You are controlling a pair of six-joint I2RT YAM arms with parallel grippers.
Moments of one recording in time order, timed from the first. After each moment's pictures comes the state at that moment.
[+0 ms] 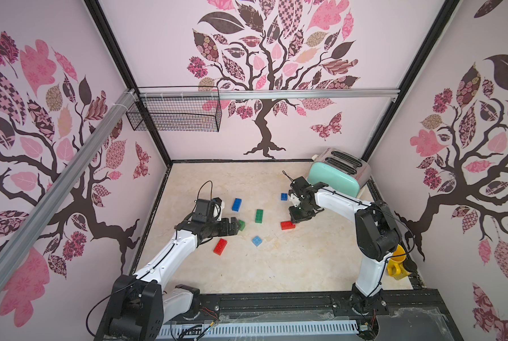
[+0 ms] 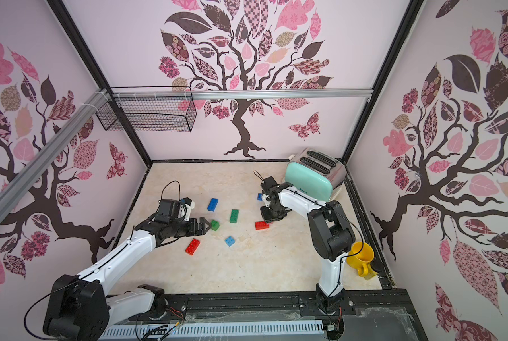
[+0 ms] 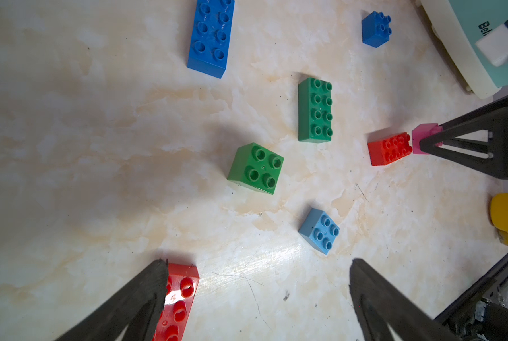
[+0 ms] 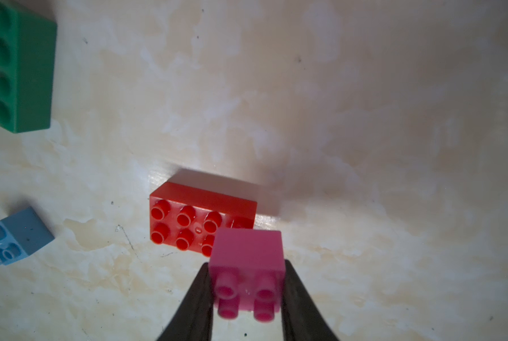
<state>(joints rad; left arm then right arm) -0.26 1.20 0.72 -0.49 0.31 -0.31 0.47 1.89 1.36 -0.85 -0.11 0.18</state>
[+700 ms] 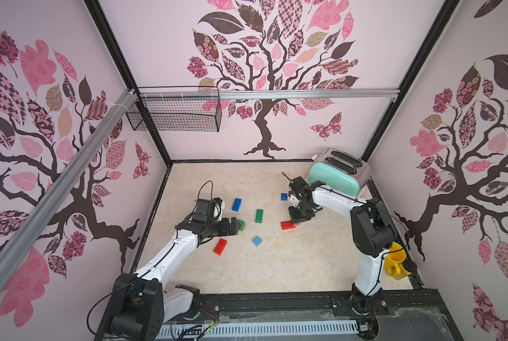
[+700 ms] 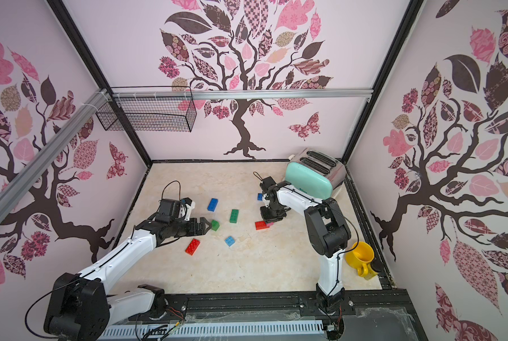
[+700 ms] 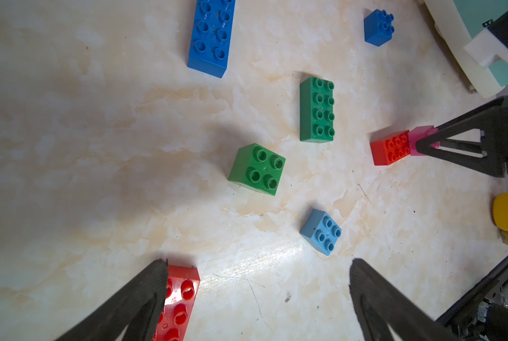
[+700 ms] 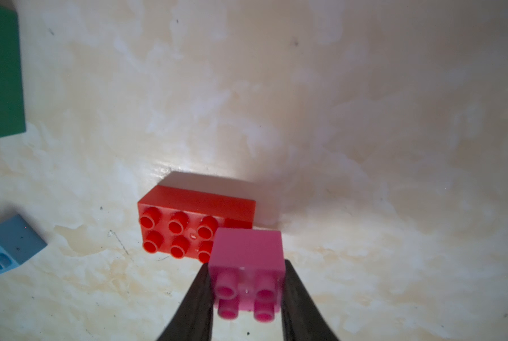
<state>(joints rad) -0.26 1.21 0.72 -0.48 0.31 -0.30 0.47 1.96 1.42 -0.90 -0.11 0.21</state>
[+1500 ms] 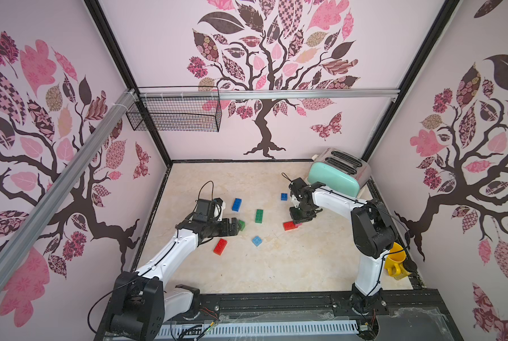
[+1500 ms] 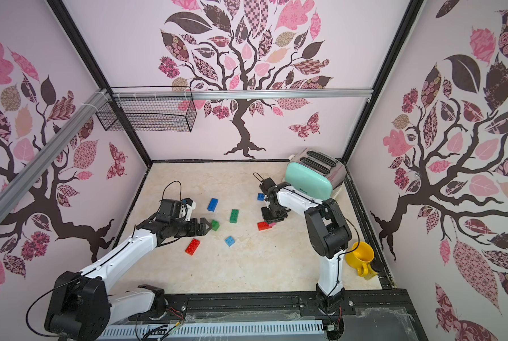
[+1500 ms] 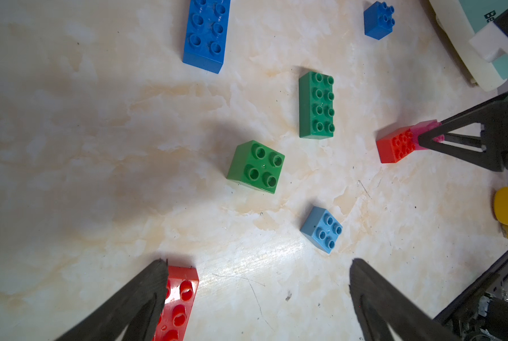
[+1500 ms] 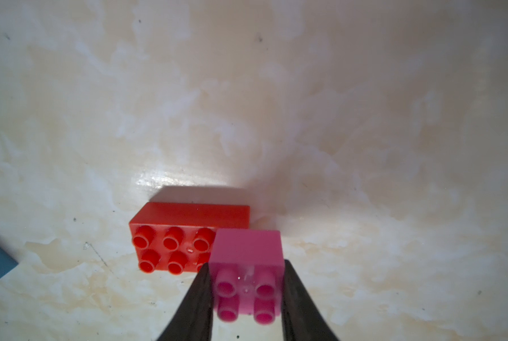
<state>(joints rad) -0.26 1.22 0.72 -0.48 0.32 -0.29 0.48 1.92 1.37 -0.89 -0.04 0.26</state>
